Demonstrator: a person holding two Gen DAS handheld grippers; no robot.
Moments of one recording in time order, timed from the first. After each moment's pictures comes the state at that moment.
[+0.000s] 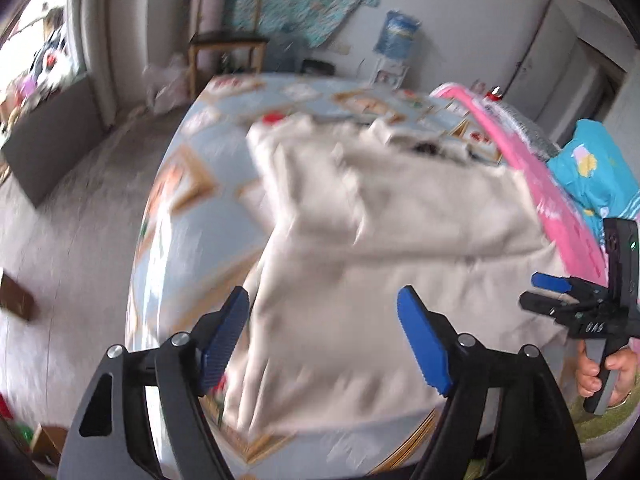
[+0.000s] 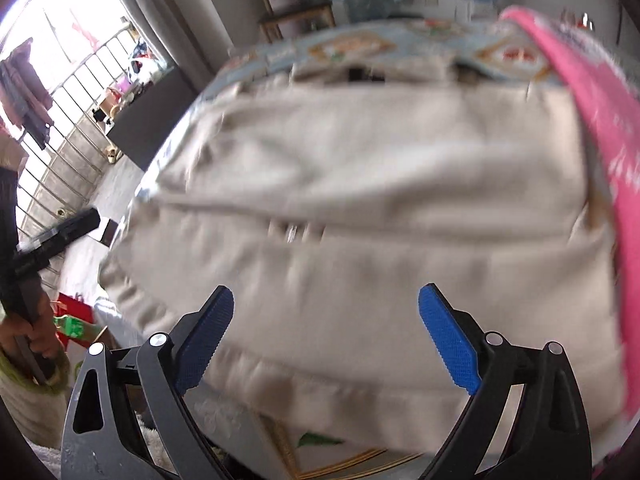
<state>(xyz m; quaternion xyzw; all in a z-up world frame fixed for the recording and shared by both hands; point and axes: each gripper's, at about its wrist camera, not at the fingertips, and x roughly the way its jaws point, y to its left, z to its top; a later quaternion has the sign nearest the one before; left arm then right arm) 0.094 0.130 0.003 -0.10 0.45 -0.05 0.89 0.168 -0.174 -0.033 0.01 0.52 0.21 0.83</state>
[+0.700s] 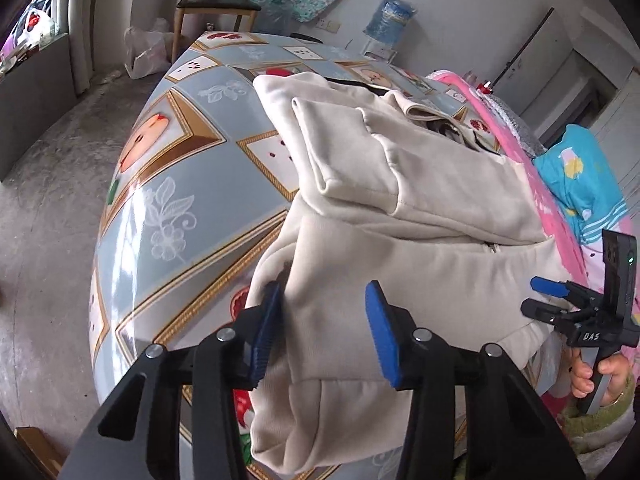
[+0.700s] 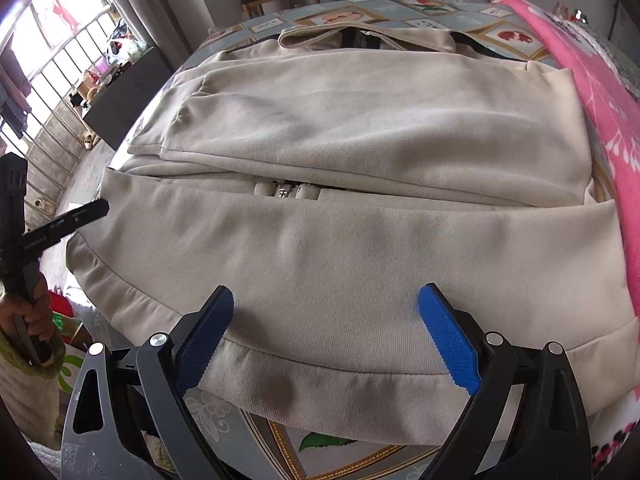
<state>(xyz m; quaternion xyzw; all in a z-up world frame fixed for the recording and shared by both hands) 0.125 0.163 -0.043 -0.15 0.47 -0.12 0.86 0.163 -0.160 -0.051 -0.02 0.54 0.17 0.83</state>
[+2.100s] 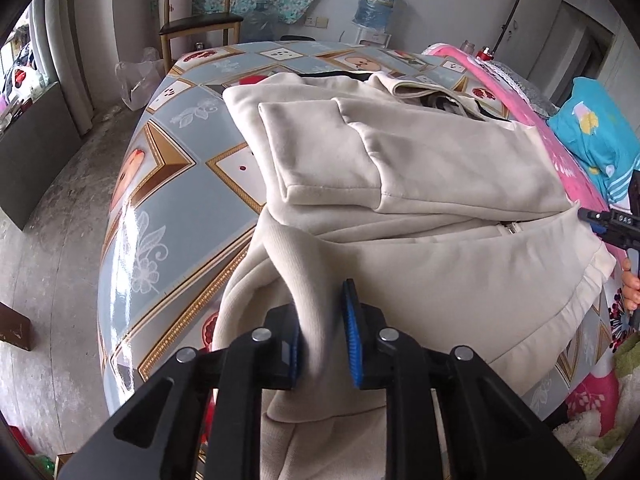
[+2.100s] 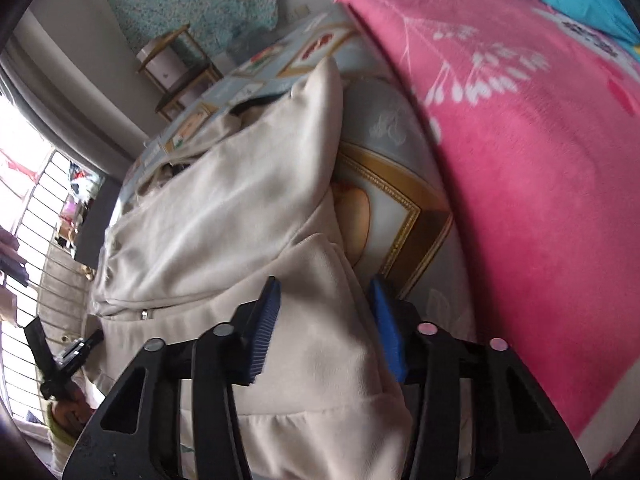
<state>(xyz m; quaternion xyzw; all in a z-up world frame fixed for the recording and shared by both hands) 0.133 0.124 -0.044 -0.05 0.48 -0.09 0.87 0.200 -0.361 -0.040 0.17 0.50 0.08 0.85</state>
